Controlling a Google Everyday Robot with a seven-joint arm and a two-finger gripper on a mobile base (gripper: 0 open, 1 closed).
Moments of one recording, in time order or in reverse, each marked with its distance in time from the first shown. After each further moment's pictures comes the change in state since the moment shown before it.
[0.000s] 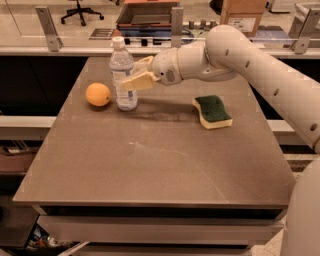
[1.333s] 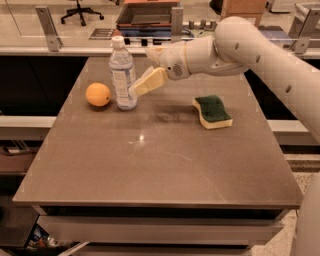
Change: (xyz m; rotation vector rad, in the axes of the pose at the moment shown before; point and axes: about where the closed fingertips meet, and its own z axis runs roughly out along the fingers) arm -0.010 -0.007 -0.021 0.049 0.023 -0.020
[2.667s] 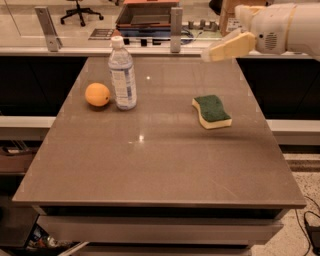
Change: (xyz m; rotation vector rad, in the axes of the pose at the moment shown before) arm -0.038 -0.028 -0.223 0.420 -0.043 -0.007
